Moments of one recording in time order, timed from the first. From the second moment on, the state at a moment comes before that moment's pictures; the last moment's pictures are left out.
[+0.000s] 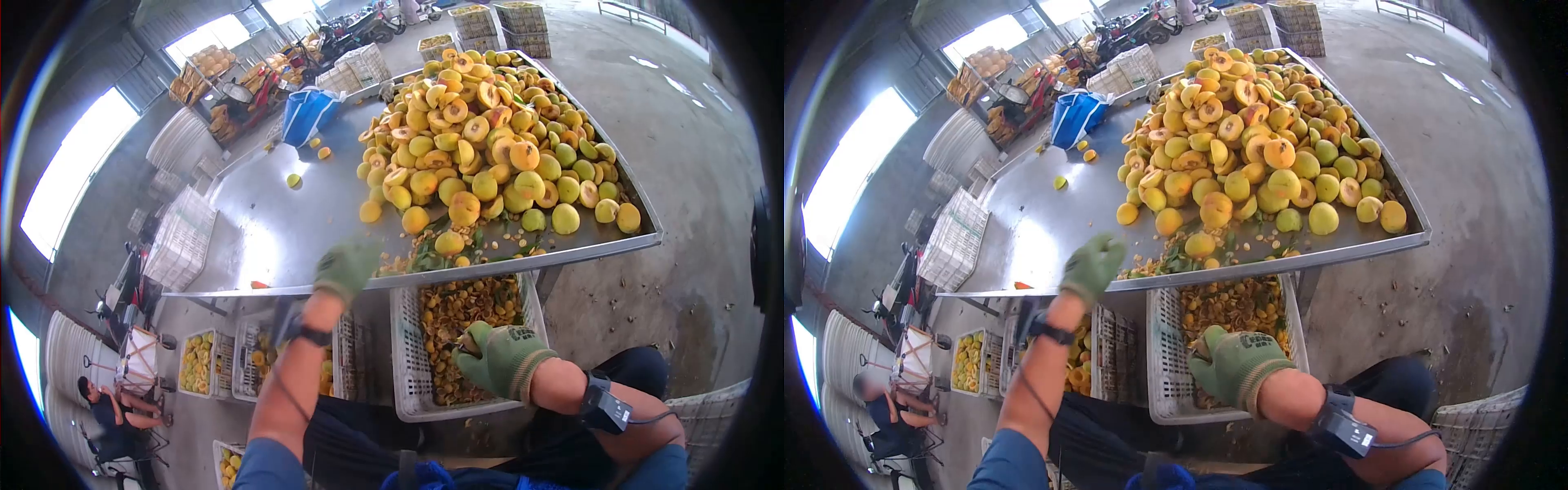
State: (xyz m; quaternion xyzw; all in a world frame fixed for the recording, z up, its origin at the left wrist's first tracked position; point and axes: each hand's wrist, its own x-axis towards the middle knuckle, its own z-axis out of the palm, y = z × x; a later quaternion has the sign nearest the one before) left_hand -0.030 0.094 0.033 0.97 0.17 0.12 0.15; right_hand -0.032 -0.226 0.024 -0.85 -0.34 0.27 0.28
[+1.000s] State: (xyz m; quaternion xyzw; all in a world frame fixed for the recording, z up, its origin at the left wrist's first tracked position) left_hand 0.001 0.023 0.000 0.59 -0.04 0.03 0.81; right_hand 0.059 -0.171 -0.010 -0.69 -0.30 0.25 0.61
